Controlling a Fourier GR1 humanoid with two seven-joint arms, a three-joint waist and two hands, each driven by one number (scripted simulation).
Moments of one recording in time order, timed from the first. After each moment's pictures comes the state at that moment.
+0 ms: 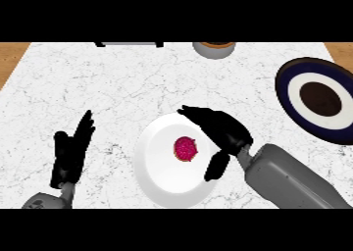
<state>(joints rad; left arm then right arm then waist) -0.07 0.34 -0.29 -1.41 0.21 0.39 0.15 -0.61 -0.38 0.77 -1.37 0.25 0.07 0.29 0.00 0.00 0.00</state>
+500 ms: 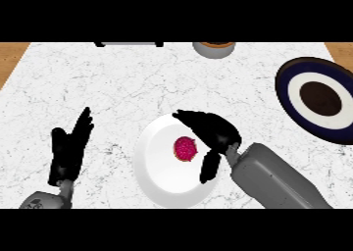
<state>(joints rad) -0.08 0.31 -0.24 -1.44 0.16 0.36 0.19 -0.60 -0.26 0.69 -1.30 0.36 0.24 0.36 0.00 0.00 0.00</state>
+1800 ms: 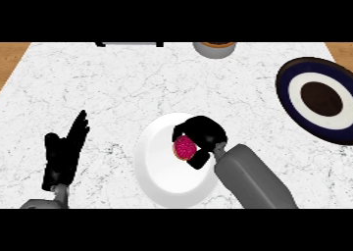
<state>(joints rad) -0.02 0.23 -0.12 -1.48 0.05 0.23 0.21 -0.56 -0.04 0.50 -1.05 0.73 0.30 0.12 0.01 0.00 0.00</state>
